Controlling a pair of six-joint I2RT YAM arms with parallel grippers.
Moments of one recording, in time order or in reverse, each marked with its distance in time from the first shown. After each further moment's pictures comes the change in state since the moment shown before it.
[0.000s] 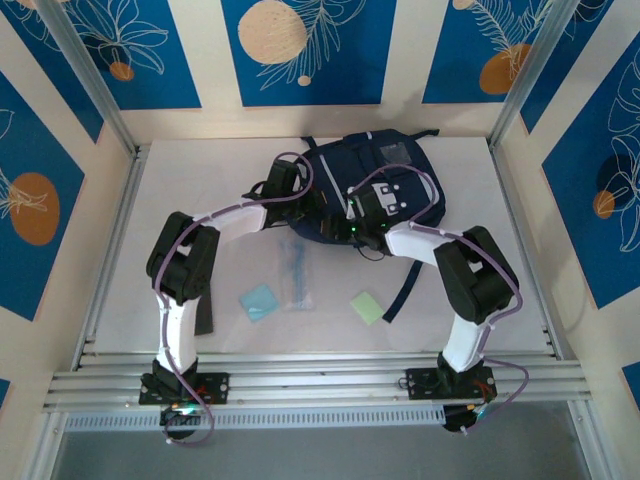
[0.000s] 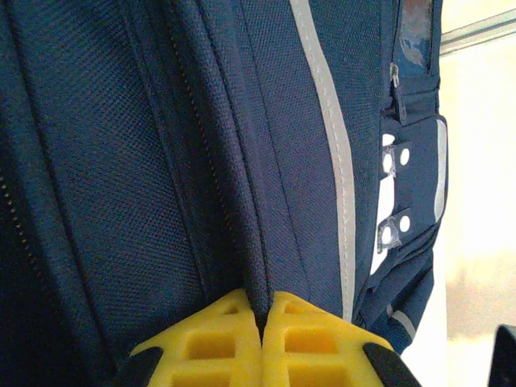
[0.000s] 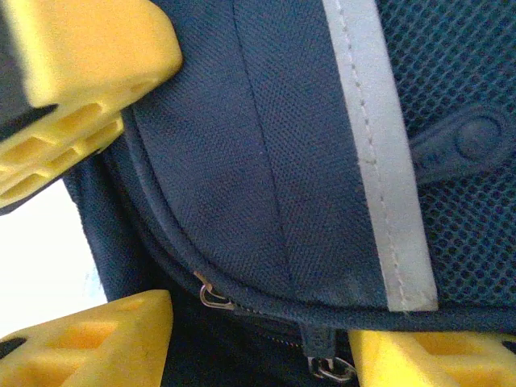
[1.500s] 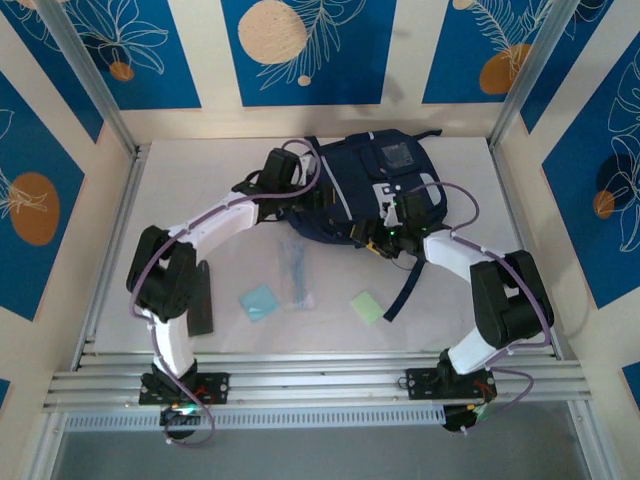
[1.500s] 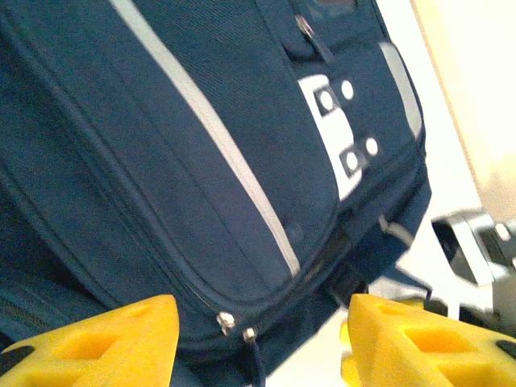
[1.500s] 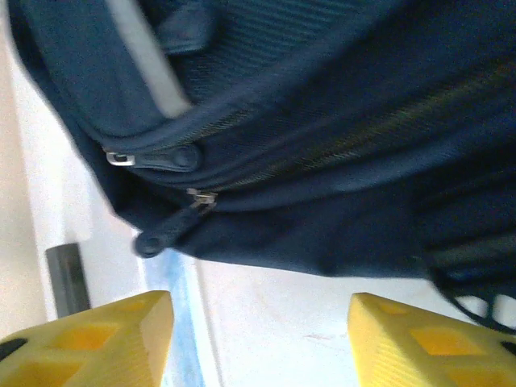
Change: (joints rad) left arm -0.050 -0.178 0.051 -0.291 -0.026 0.391; right arm -0.213 -0.236 -0.195 -0.151 -0.311 0.226
